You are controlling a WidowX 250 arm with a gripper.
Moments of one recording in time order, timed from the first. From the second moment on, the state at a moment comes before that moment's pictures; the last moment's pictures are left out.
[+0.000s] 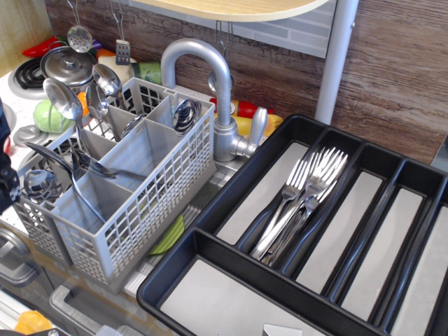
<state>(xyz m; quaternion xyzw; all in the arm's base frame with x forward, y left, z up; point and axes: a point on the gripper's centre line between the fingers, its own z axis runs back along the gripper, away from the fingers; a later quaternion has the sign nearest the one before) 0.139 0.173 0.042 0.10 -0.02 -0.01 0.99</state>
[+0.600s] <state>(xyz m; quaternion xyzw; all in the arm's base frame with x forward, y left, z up) 0.144 0.150 0.079 0.13 0.02 0.00 0.99</state>
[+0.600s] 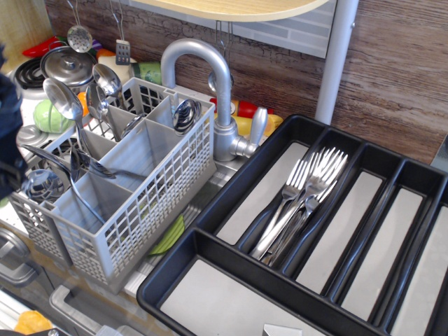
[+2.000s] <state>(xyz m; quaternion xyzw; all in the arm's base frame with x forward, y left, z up) 0.231 0.017 0.184 0.01 0.26 0.14 0.96</state>
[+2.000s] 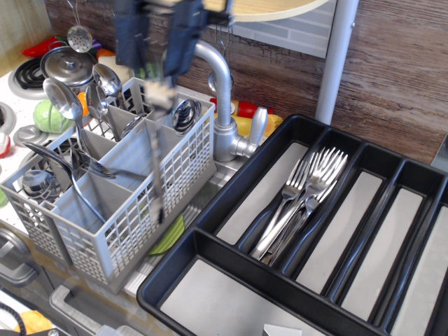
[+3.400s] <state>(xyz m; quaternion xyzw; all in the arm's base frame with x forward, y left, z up) 0.290 -0.044 0.115 -0.10 0.17 0.17 0.96</state>
